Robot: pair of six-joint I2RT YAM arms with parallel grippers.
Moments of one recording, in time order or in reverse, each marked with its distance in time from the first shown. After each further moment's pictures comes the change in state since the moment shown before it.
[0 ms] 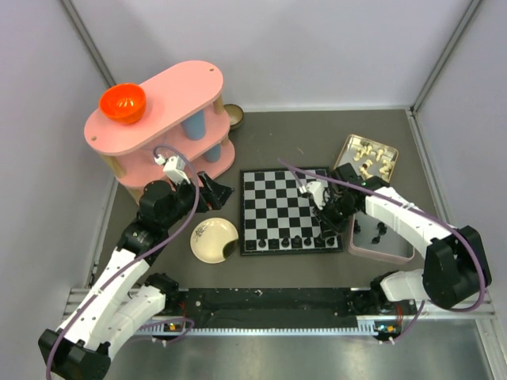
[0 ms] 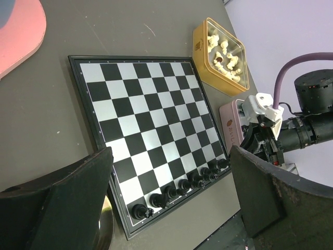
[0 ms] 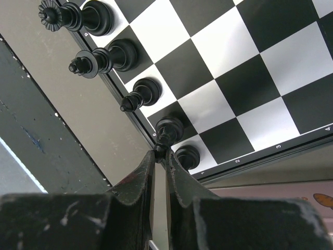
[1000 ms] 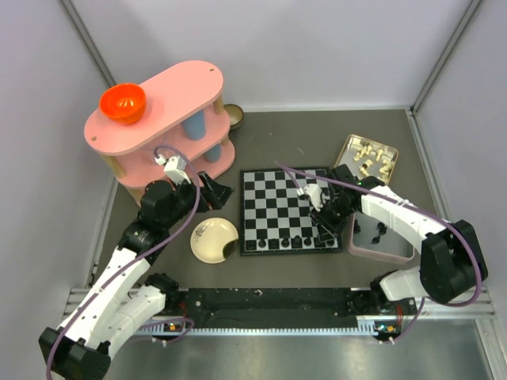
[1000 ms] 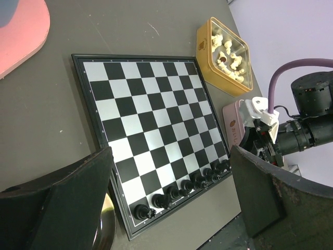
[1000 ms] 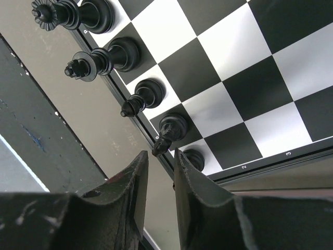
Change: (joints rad) left arm 0.000 0.006 -0.006 0.005 -0.010 0.000; right arm 0.018 0.040 0.000 0.003 0.003 0.005
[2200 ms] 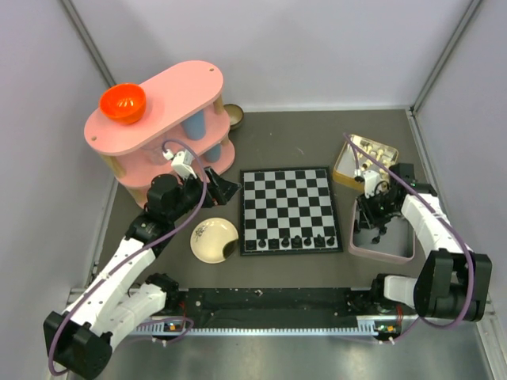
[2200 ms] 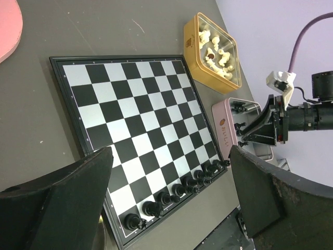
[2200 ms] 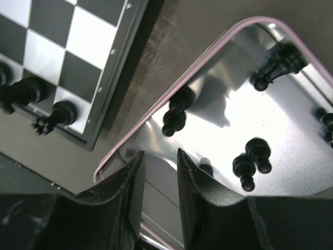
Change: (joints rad) left arm 0.000 0.100 0.001 0.106 0.063 -0.023; right arm -0.558 -0.160 -0.080 -0.018 0.037 -0.061
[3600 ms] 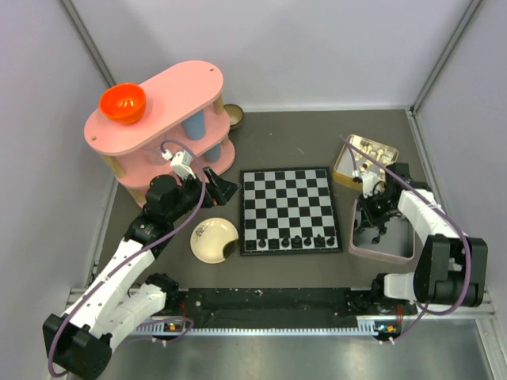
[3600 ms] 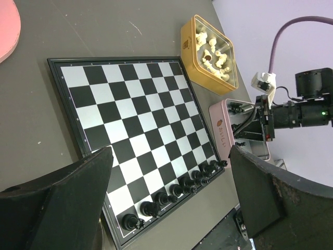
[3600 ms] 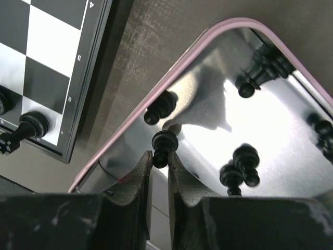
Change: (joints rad) left arm 0.000 -0.015 -0.001 0.000 0.005 -0.007; right arm 0.014 0.124 -0.013 0.100 0.069 0.021
